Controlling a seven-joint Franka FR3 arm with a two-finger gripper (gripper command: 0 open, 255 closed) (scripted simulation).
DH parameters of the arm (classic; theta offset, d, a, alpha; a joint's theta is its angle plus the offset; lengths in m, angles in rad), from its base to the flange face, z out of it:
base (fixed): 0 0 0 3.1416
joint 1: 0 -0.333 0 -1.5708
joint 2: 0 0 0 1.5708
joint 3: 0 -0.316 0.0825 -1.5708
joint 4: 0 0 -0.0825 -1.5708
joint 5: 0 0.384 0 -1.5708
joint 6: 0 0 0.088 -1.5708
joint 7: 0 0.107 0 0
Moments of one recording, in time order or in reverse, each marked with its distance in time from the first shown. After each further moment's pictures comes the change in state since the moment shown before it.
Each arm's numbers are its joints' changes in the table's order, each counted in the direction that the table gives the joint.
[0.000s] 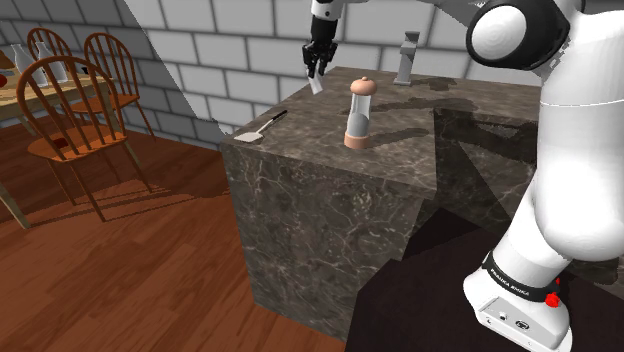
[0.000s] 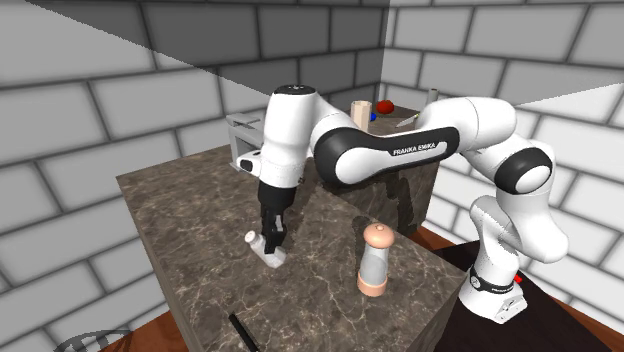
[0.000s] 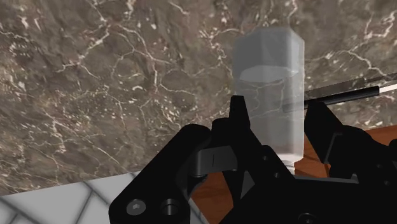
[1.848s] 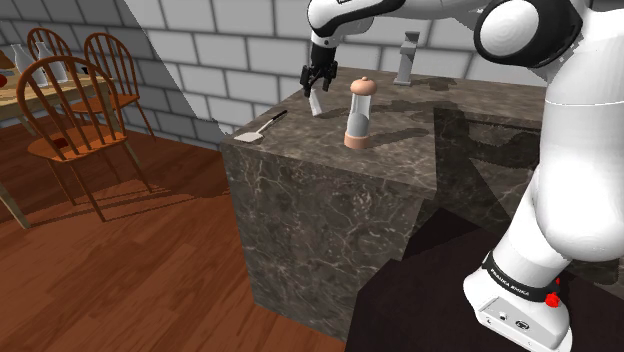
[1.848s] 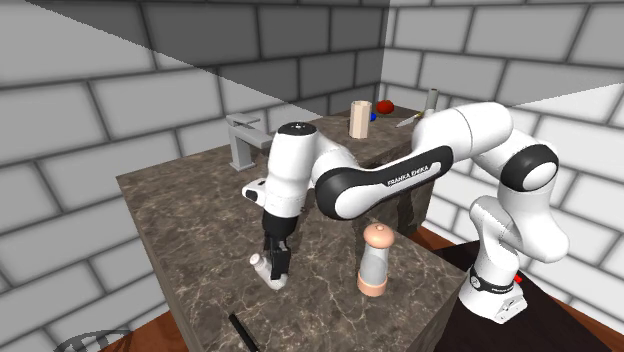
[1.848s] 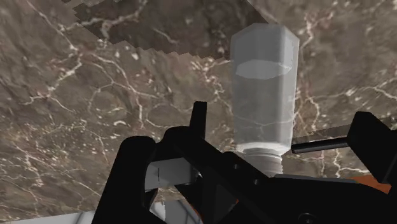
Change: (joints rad) arm -0.021 0.032 -0.003 -0.223 -0.008 -0.193 -0.002
